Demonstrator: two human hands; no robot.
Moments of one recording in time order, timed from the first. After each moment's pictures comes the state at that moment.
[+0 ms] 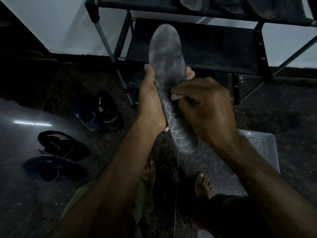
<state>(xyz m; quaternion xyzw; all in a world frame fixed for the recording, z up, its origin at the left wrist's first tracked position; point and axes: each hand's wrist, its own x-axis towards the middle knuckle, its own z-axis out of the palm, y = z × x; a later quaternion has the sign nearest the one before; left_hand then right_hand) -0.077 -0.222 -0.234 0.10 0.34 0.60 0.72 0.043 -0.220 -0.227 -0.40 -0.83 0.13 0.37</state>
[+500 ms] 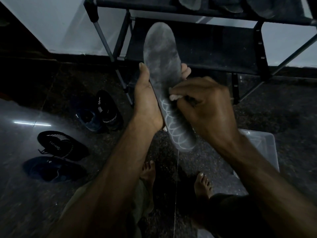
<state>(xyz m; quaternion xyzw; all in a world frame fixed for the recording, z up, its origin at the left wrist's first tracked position) -0.082 -0.220 -0.236 0.11 0.33 0.62 0.71 0.044 -0.218 -0.229 -0.39 -0.82 0.18 0.37</state>
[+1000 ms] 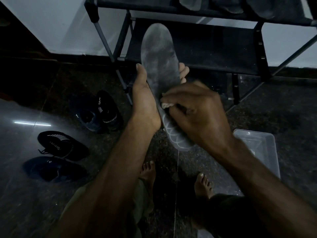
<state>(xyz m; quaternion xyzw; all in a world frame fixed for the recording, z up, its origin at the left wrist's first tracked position) -0.082 -0.221 -0.232 0.09 0.34 0.64 0.69 0.038 -0.224 -0.229 -0.34 -0.85 0.16 0.37</state>
